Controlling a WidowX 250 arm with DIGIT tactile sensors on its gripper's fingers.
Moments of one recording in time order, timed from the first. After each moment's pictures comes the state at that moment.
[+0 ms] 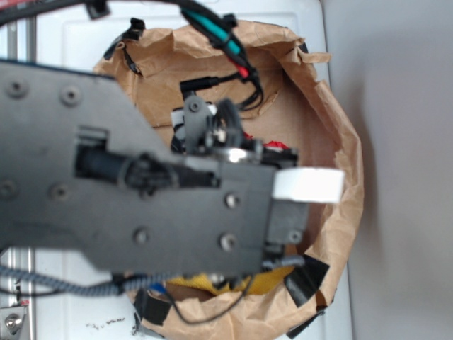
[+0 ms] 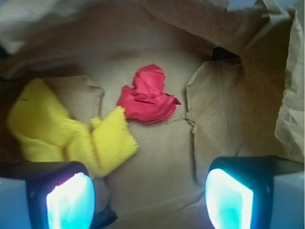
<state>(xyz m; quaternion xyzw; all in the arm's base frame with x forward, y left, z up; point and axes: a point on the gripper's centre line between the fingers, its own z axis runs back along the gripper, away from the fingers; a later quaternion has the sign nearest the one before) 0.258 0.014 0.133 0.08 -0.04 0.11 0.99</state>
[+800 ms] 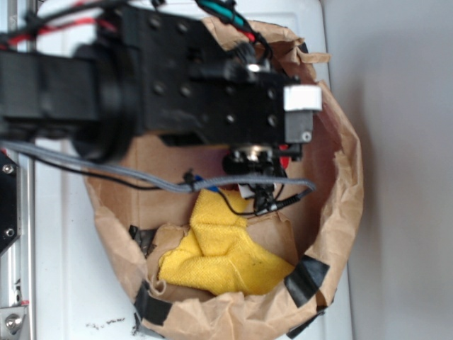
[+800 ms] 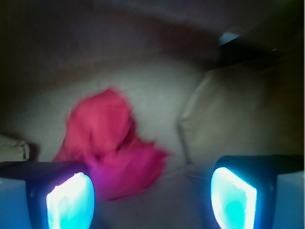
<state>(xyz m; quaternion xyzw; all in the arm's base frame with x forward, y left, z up) 0.294 0.040 0.054 0.05 -0.06 0.14 0.99</state>
